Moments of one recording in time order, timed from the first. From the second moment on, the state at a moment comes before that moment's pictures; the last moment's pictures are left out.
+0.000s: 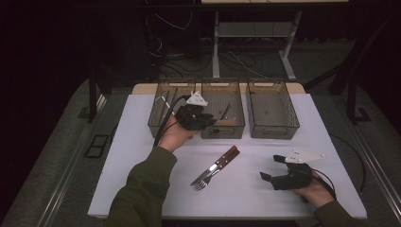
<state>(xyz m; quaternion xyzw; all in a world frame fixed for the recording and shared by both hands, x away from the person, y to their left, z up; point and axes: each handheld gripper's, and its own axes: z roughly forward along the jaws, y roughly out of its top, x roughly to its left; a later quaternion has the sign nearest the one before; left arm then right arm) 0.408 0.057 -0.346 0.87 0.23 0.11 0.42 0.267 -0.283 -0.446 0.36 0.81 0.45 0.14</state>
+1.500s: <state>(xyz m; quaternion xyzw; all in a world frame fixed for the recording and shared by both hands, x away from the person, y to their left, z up) 0.420 0.038 -0.366 0.85 0.28 0.08 0.44 0.267 -0.282 -0.445 0.36 0.81 0.45 0.13</state>
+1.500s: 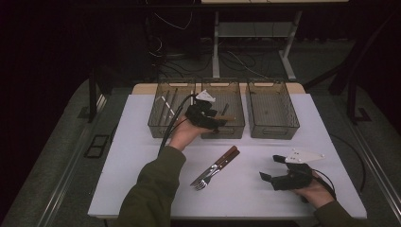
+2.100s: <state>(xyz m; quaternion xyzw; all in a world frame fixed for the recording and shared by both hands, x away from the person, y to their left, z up) 0.354 0.079 -0.397 0.84 0.28 0.09 0.45 0.268 -0.283 -0.445 0.36 0.80 0.45 0.13</state>
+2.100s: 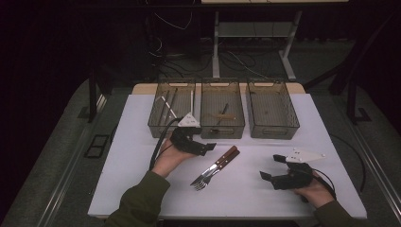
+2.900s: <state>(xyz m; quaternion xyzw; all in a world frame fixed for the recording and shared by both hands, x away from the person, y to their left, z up) 0.286 0.141 -0.423 0.82 0.29 0.10 0.48 0.279 -0.267 -0.432 0.36 0.81 0.44 0.11</state>
